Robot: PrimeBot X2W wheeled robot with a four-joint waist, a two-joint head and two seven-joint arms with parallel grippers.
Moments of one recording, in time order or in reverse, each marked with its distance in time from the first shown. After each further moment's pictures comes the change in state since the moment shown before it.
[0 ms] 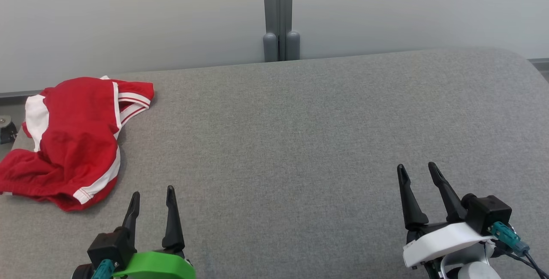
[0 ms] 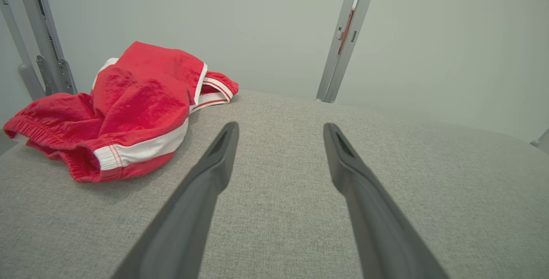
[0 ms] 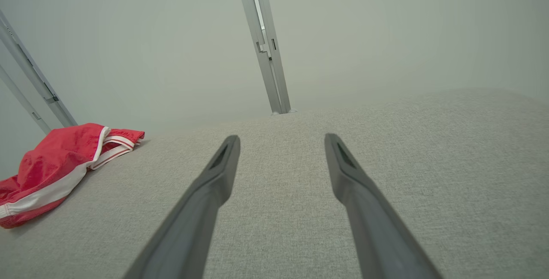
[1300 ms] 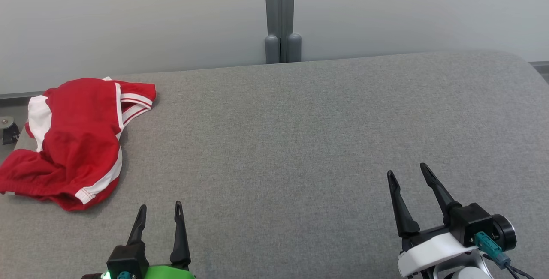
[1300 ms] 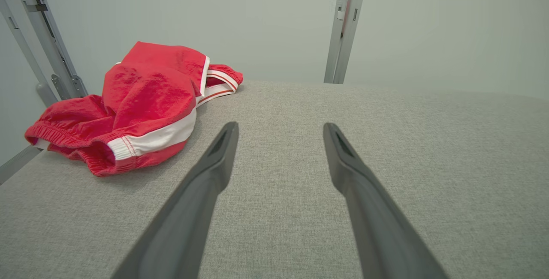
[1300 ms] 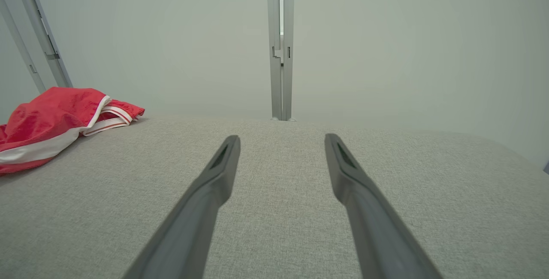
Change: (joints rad) left arm 0.022 0.003 -0.023 0.073 0.116 0.023 -0.057; right arm 0.019 -0.002 0.021 -0.014 -0.209 0.000 -0.056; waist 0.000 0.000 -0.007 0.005
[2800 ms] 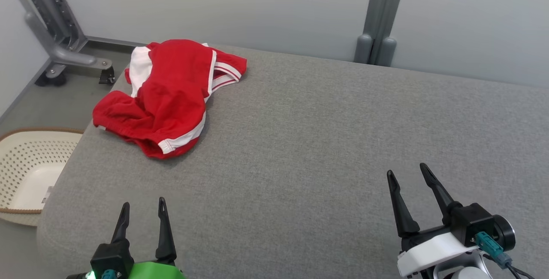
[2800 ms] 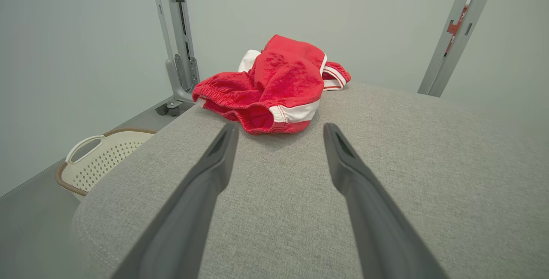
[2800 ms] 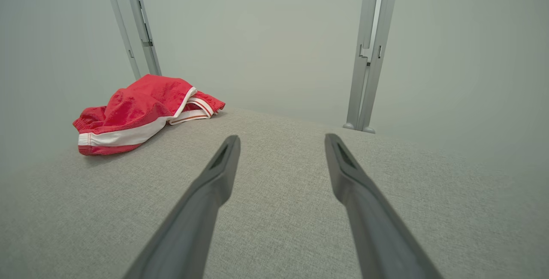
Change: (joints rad) left arm -0.008 0.001 0.060 -0.002 0.007 -0.005 0.000; right arm 0.001 0.000 0.002 -0.001 0.021 0.000 0.000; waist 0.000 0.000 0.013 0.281
